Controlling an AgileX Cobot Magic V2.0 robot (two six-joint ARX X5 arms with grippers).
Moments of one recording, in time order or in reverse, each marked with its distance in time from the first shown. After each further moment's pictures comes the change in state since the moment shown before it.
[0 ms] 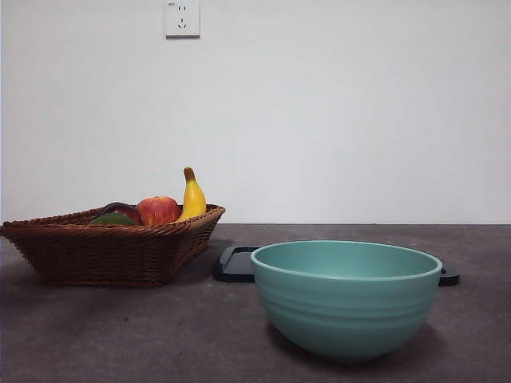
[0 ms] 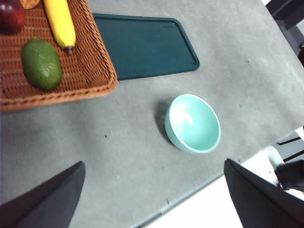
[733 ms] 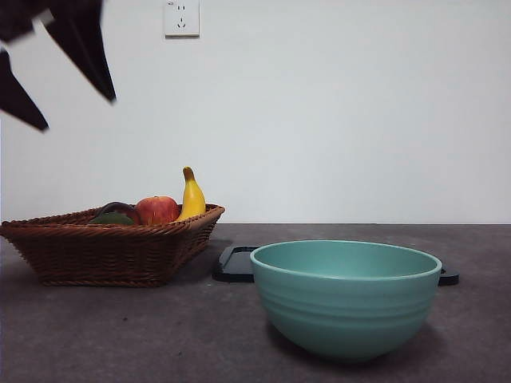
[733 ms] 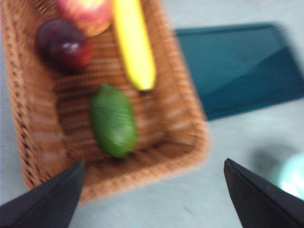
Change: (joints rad) left arm -0.105 0.544 0.015 0.410 -0.338 0.007; right arm 0.000 0.000 0.000 0.001 0.000 0.000
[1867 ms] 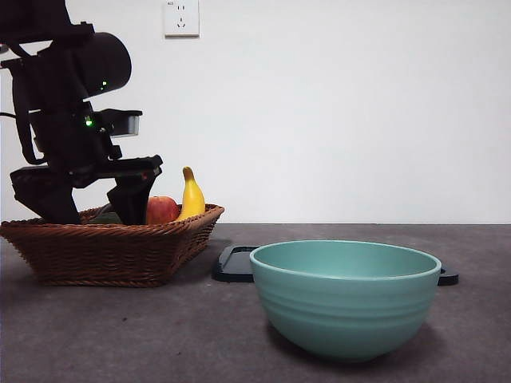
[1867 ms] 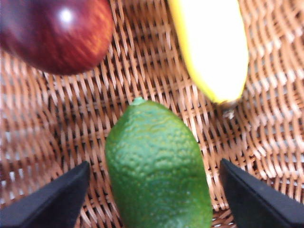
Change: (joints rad) left arm -0.036 0.484 0.078 0.180 -0.175 0.082; right arm 0.000 0.000 0.000 0.001 0.000 0.001
